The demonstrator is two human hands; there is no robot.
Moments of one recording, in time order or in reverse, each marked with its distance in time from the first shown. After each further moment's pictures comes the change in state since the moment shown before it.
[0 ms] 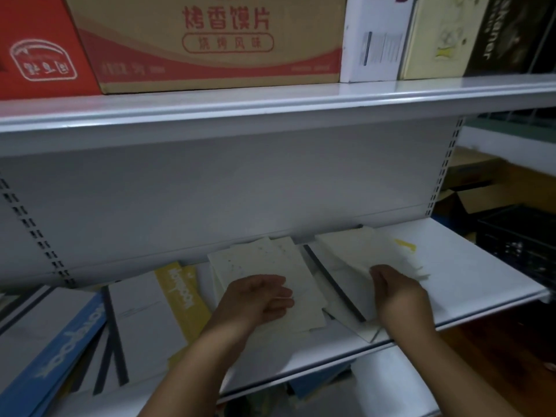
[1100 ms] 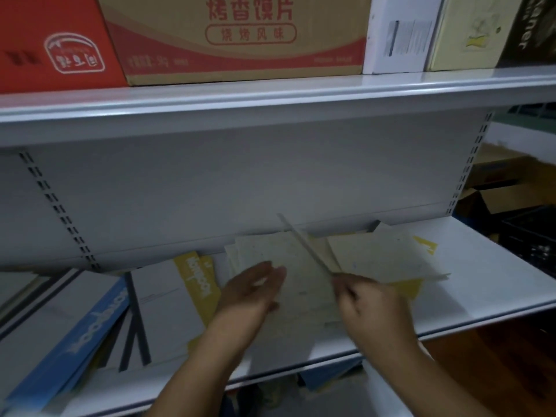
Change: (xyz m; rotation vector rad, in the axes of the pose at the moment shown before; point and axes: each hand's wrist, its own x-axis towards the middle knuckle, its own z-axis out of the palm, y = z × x) left_hand -0.020 -0.003 -0.014 0.193 0.215 0.178; right_hand -0.026 -0.084 -0.014 0.064 -0.171 -0.154
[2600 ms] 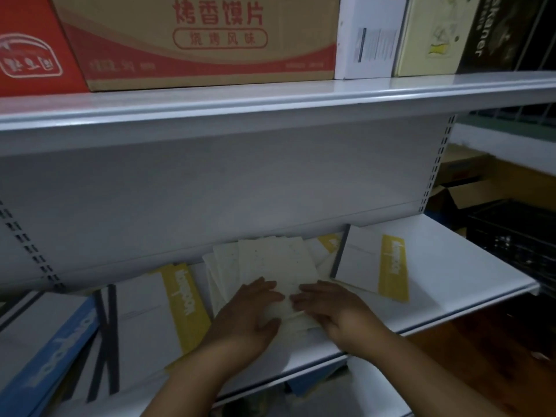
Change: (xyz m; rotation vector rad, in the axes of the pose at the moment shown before) left_hand 0.027 -0.040 0.001 0.847 -0.331 0.443; right_hand 0.007 0.062 0.060 0.236 -0.238 -0.422
